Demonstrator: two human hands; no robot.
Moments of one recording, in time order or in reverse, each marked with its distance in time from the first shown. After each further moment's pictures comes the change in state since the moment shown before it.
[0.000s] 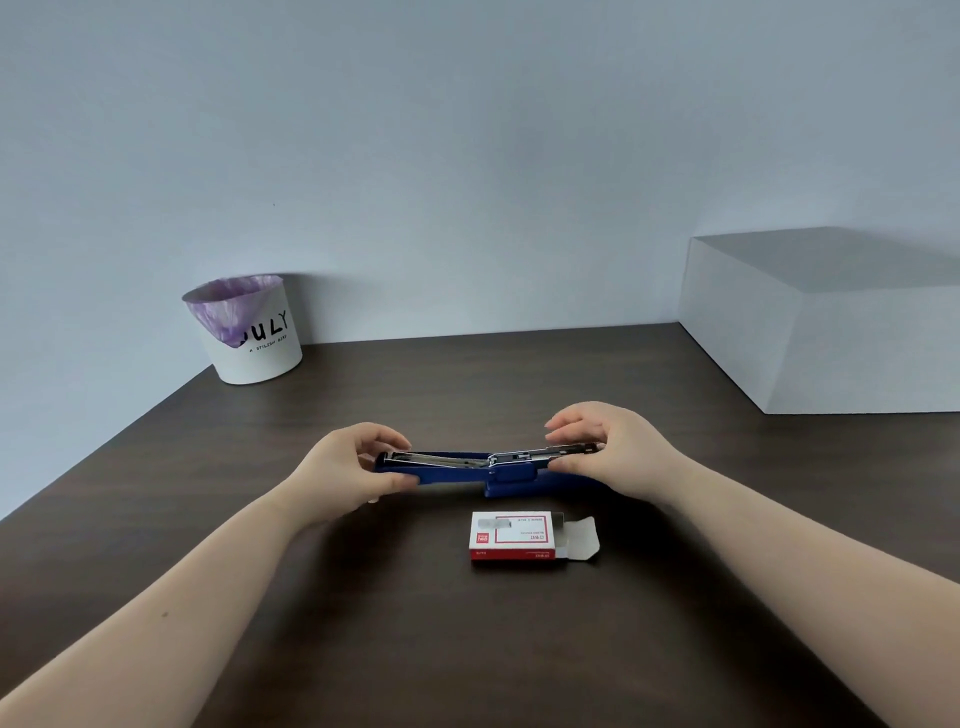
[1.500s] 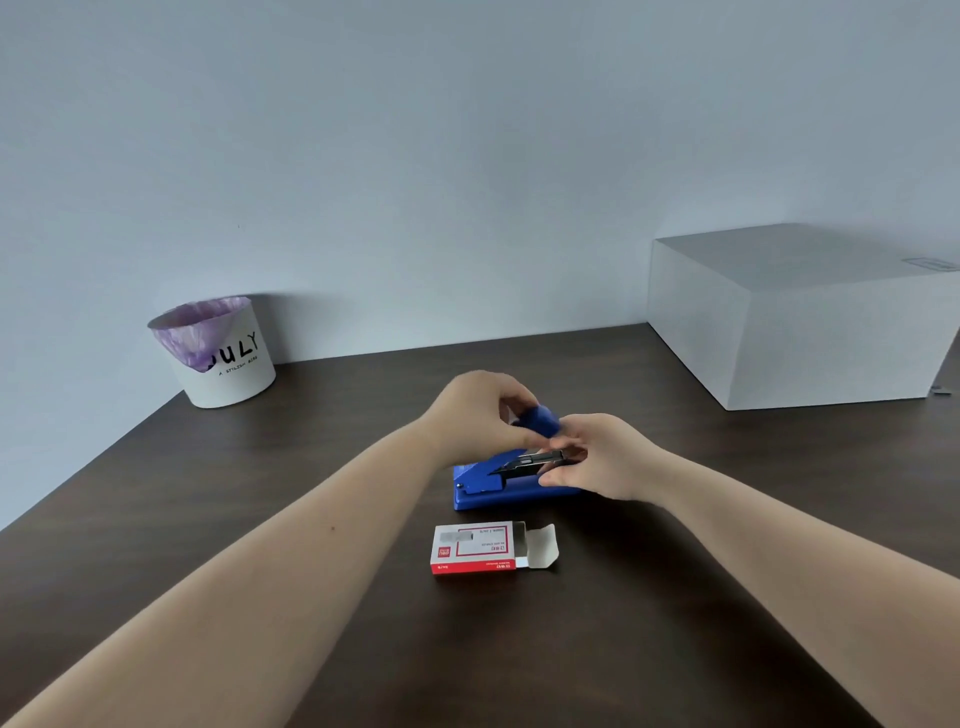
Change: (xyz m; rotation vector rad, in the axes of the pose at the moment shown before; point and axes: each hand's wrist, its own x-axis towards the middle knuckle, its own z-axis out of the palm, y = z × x) left_hand 0.034 0.134 0.079 0.344 -0.131 0.394; right_hand -0.002 0.013 -0.019 -0.210 -0.083 -0.045
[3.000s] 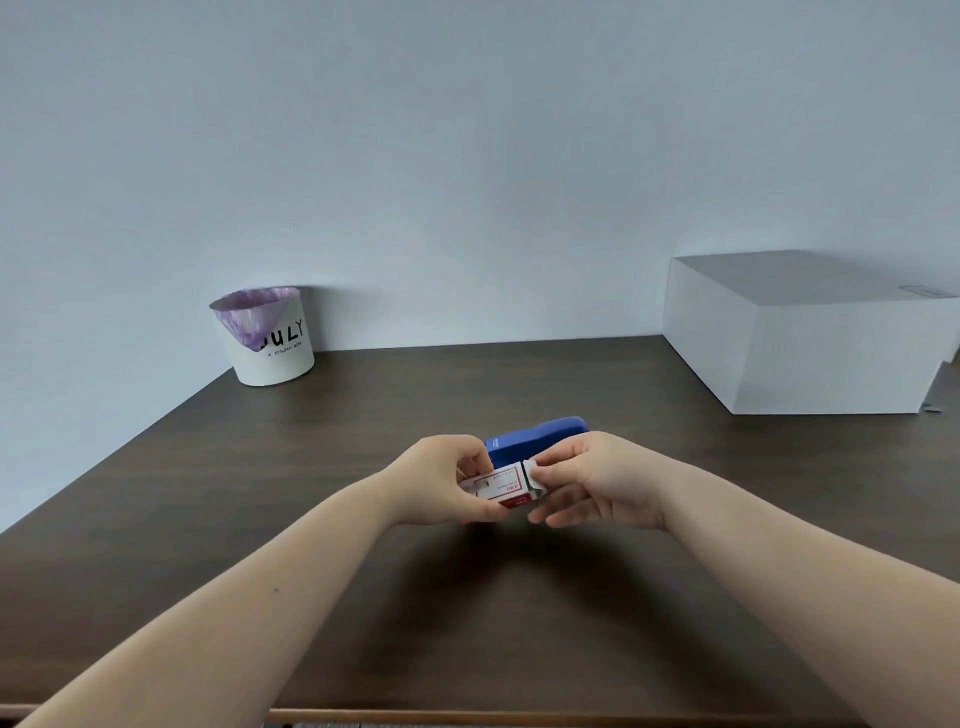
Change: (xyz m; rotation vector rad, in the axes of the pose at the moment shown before) left_hand -0.097 -0.041 -0.002 -0.079 -0.122 -0.169; right_hand -0.046 -0.074 0.009 0.778 -0.323 0.417
